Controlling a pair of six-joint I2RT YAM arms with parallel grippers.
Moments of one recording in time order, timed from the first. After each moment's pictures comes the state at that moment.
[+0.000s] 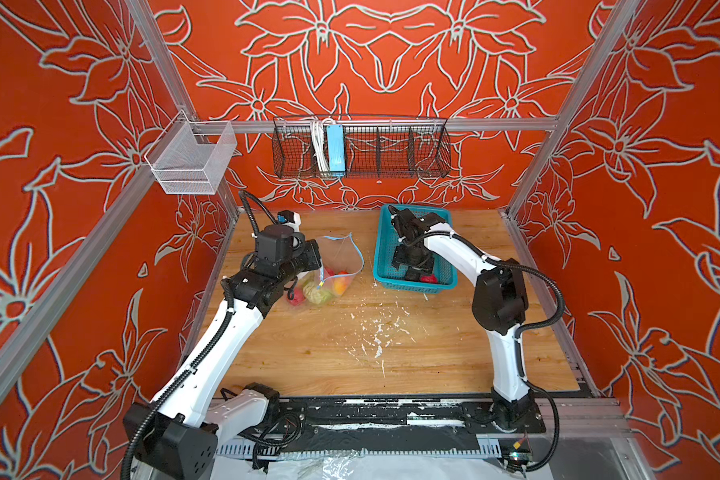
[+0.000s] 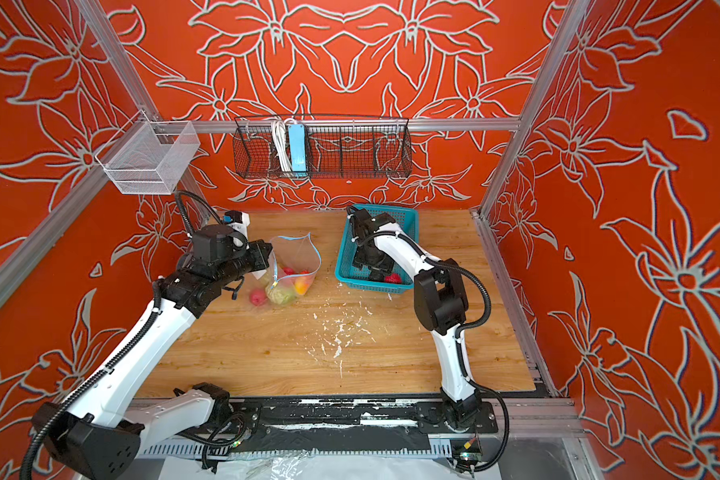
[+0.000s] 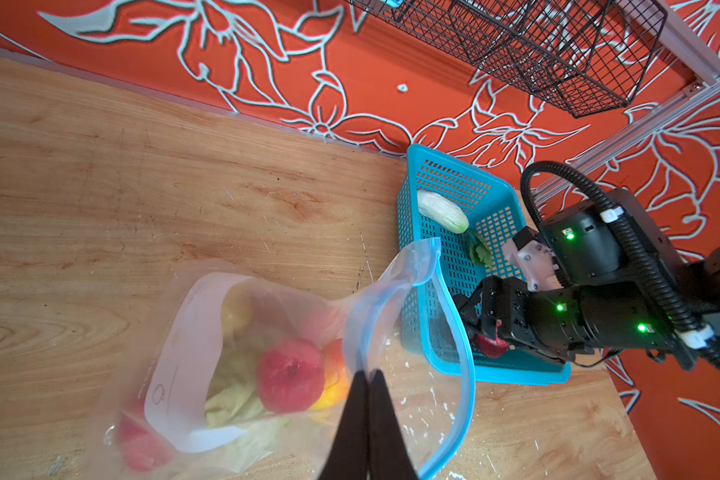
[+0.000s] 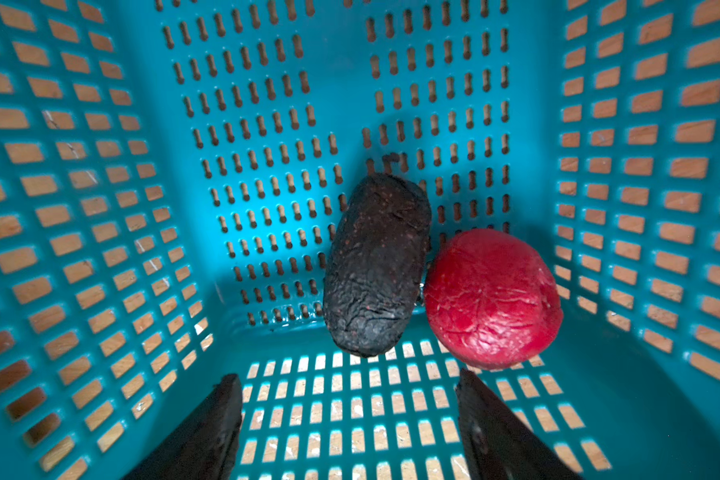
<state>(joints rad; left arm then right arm) -0.26 1.12 1.14 -0.51 0.05 -0.47 0.49 2.15 1.93 -1.20 0.11 0.83</state>
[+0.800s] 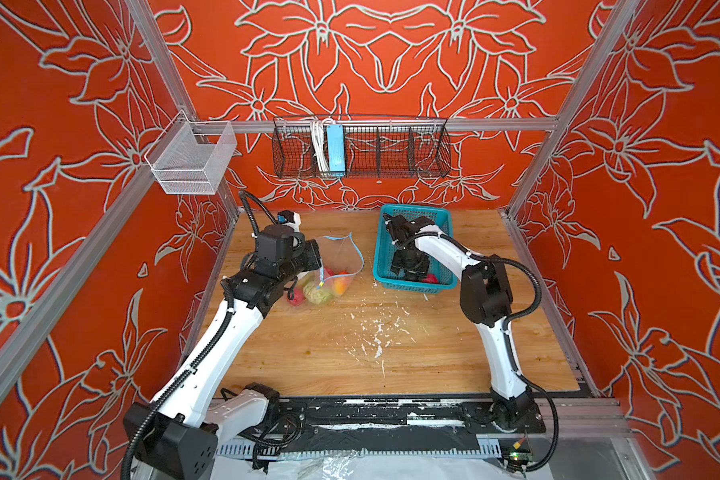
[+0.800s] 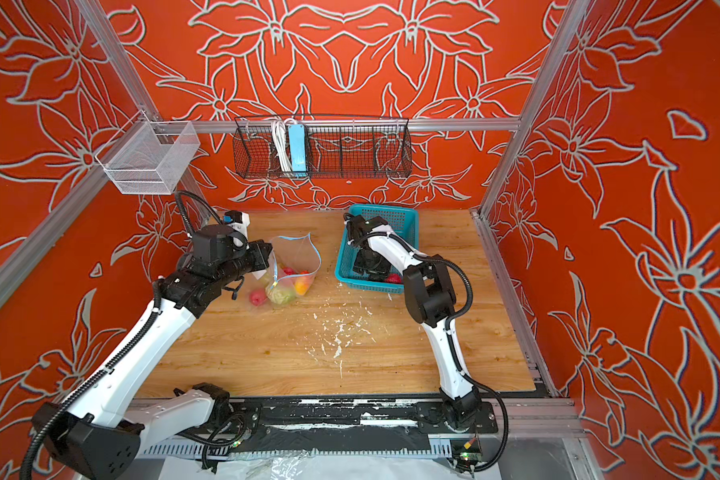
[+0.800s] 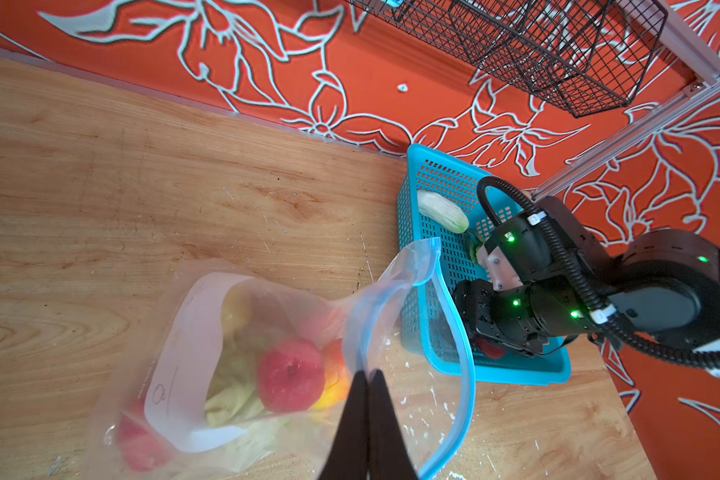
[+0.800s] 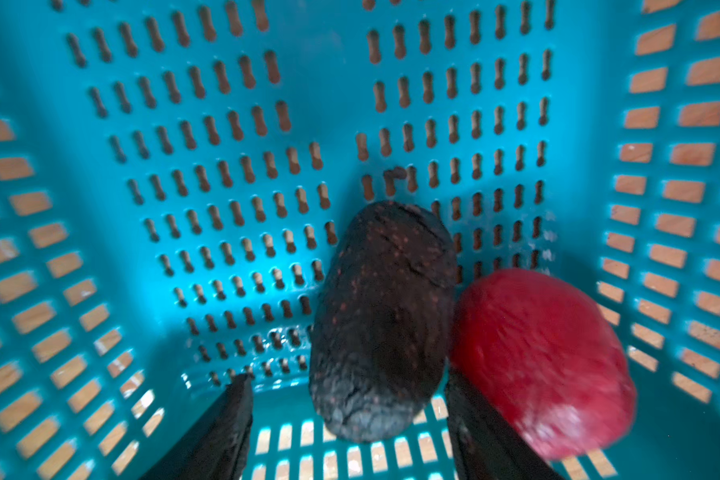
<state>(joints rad) -0.26 1.12 1.14 -0.51 0.05 -0.47 0.49 2.29 2.02 -1.24 0.13 0.83</state>
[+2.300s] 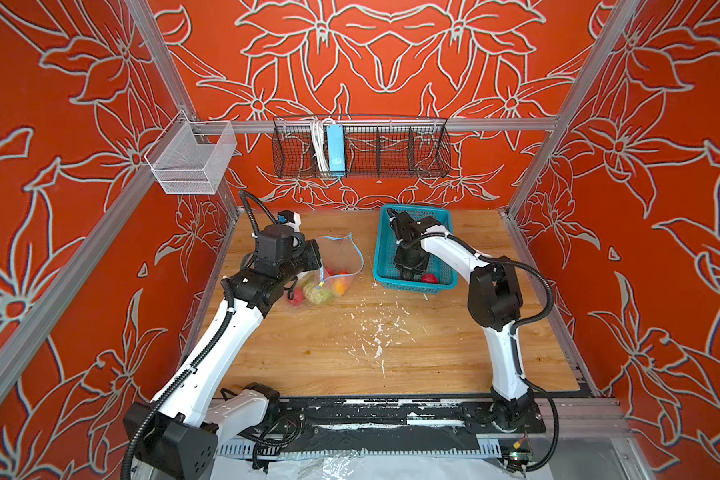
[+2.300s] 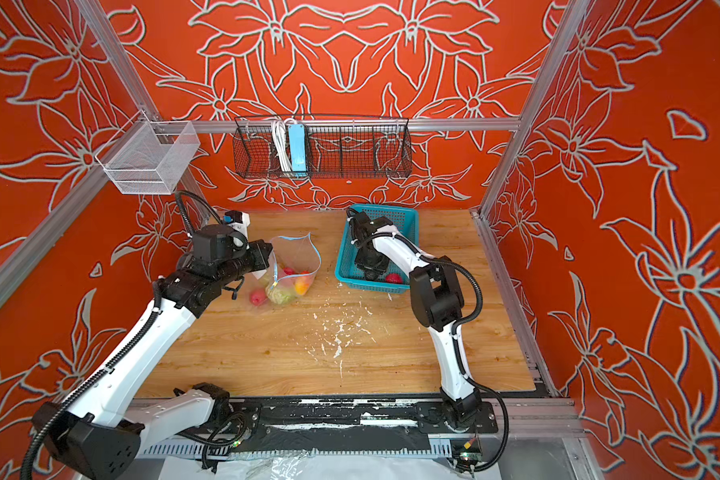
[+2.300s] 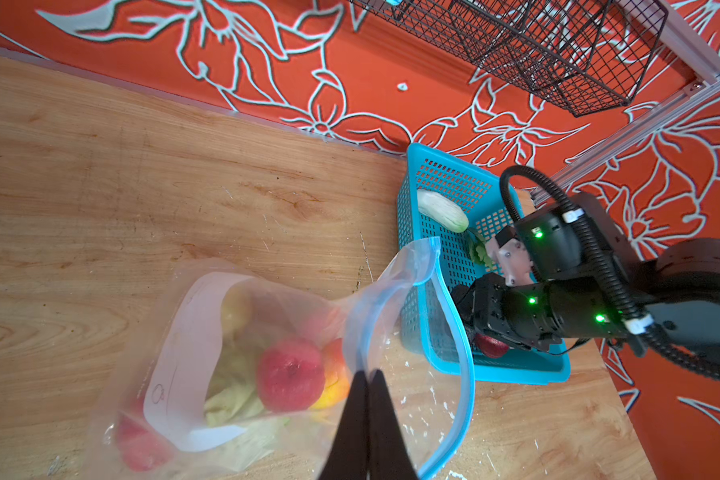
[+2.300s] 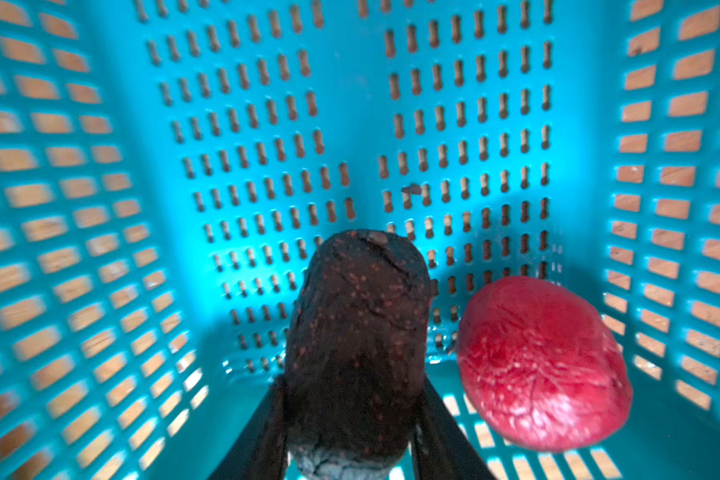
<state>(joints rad) -0.26 1.12 1.14 -0.51 0.05 -0.47 0.48 2.18 1.91 -1.11 0.09 0.82</state>
